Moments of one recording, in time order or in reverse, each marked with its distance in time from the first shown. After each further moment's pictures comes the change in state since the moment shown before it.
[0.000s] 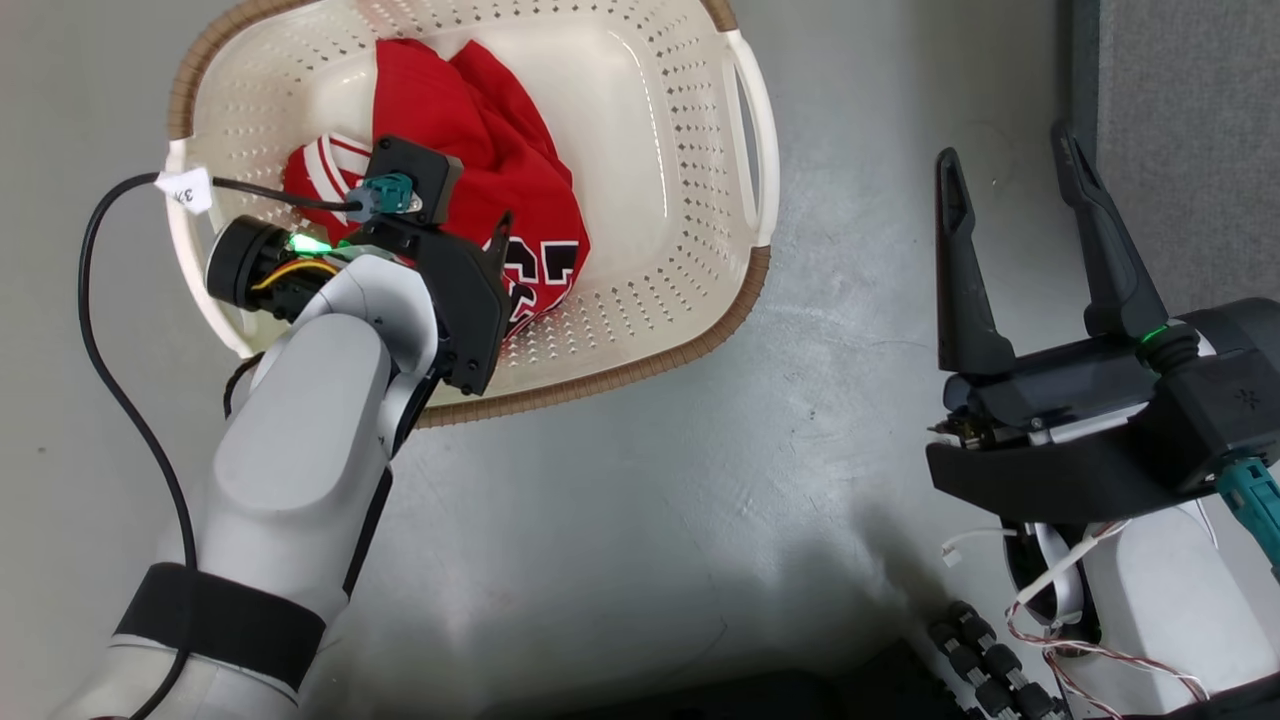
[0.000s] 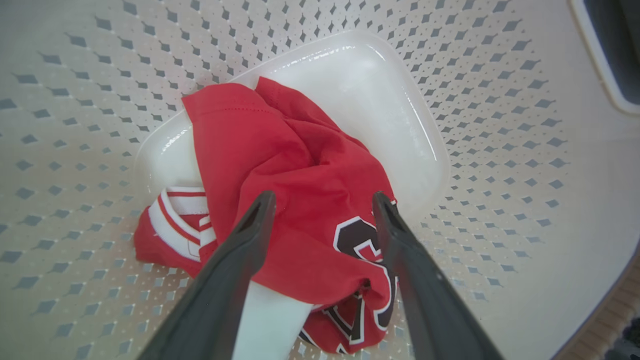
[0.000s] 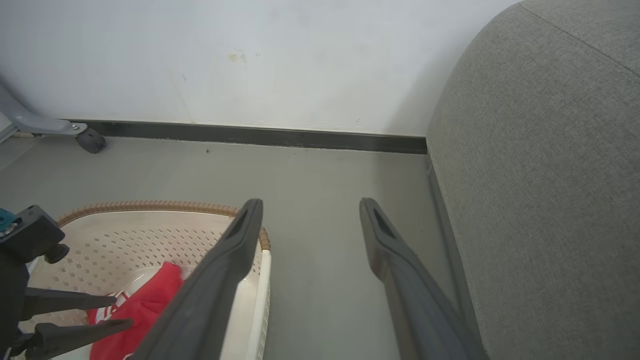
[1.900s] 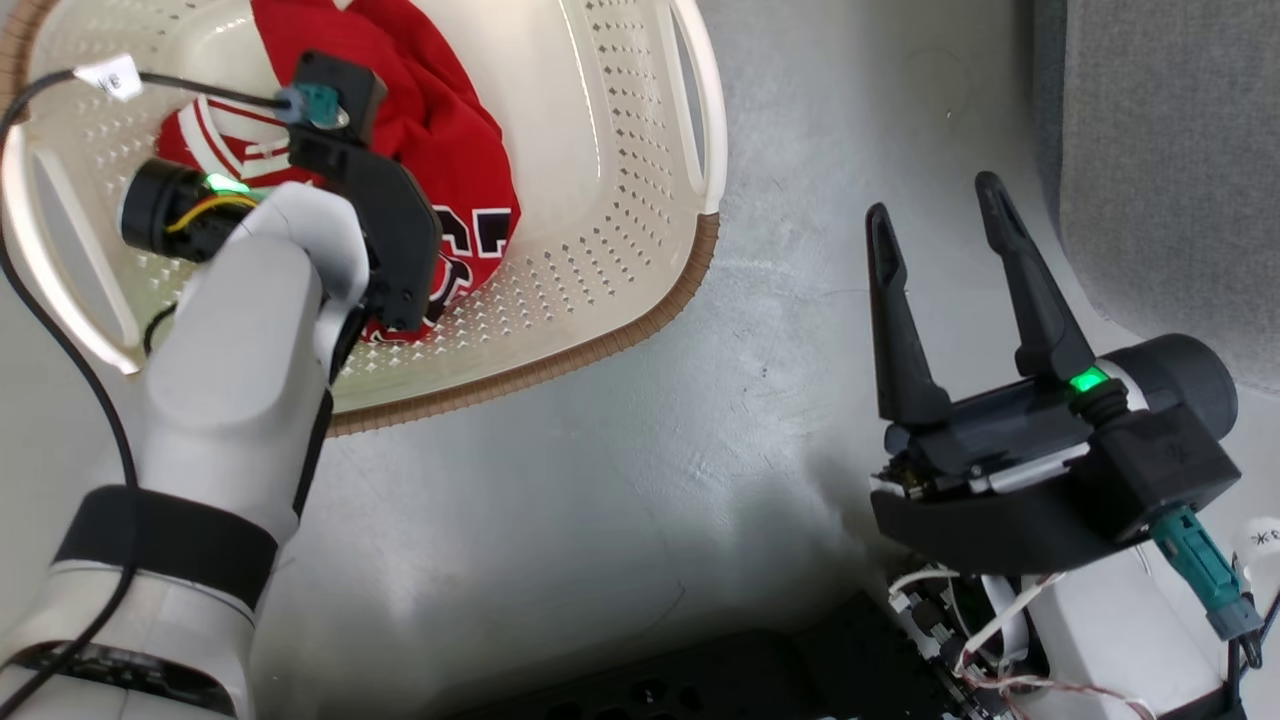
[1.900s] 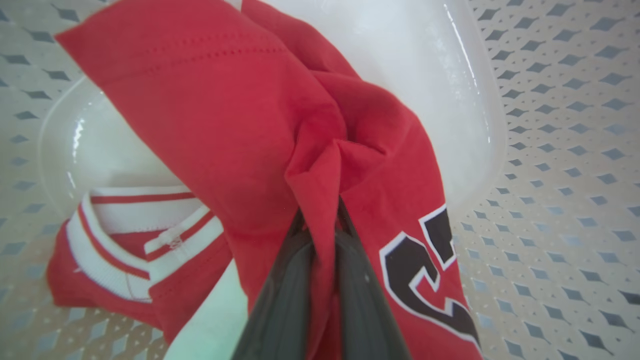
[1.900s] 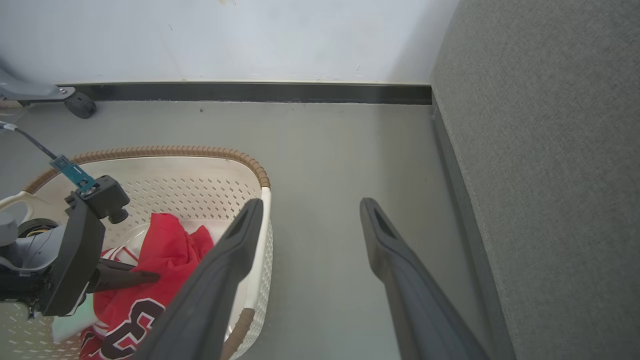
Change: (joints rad) left arm -0.173 0.016 0.002 0.214 -0.006 -0.018 0.063; right arm 0.030 0.009 0.095 0.034 0.035 -0.025 -0.088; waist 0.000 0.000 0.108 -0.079
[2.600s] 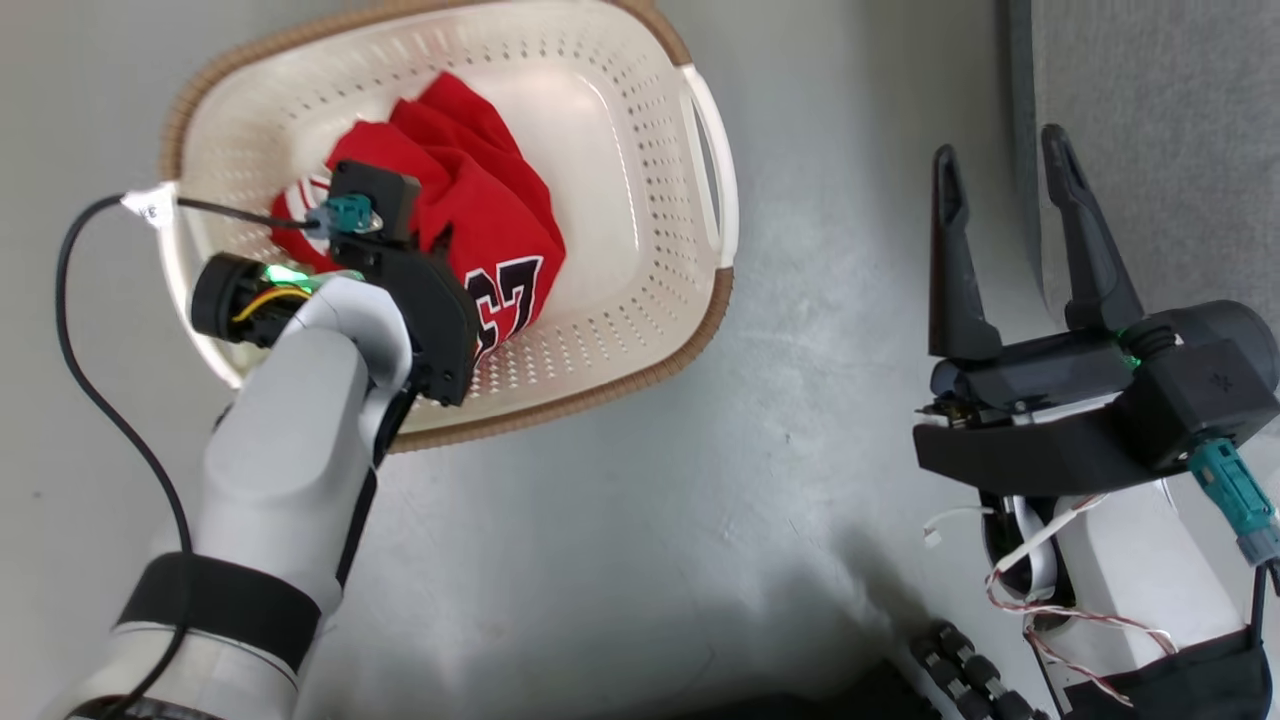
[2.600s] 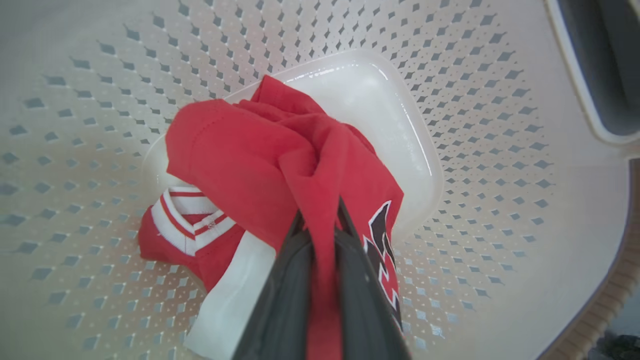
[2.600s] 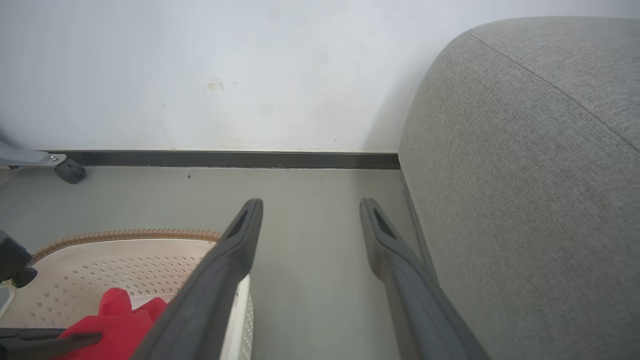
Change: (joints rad) left arm 0.121 -0.041 0.000 0.022 -0.061 -0.009 -0.193; right arm -0.078 -0.004 -0.085 0.115 0.030 0.000 -0.030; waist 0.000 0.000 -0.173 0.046
